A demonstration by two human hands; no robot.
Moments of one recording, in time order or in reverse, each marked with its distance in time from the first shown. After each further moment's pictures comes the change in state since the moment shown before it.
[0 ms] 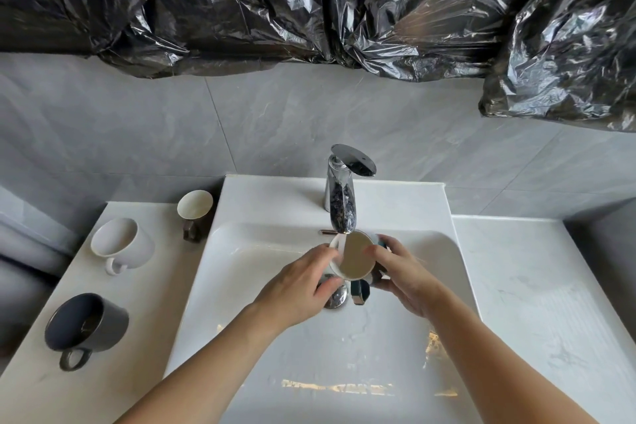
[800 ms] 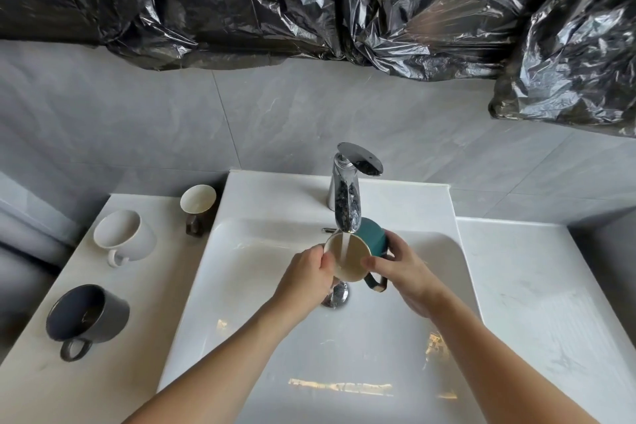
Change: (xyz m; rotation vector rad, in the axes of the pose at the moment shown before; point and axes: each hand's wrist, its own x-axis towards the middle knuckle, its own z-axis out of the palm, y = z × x) left_hand 0.018 0.017 0.009 -0.321 0.091 -0.548; right_hand 0.002 0.002 -0.007 -0.099 -0.103 -0.195
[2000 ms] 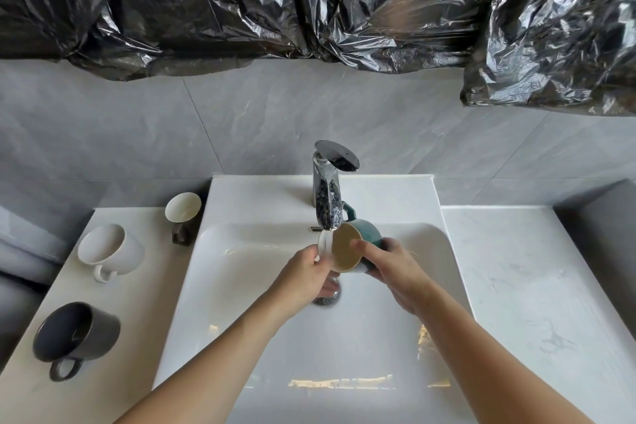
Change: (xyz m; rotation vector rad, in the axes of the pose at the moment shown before) left_hand 0.003 0.012 0.006 -0.325 -0.206 -0.103; right_hand -0.015 -0.013 0.009 0.028 0.126 0.095
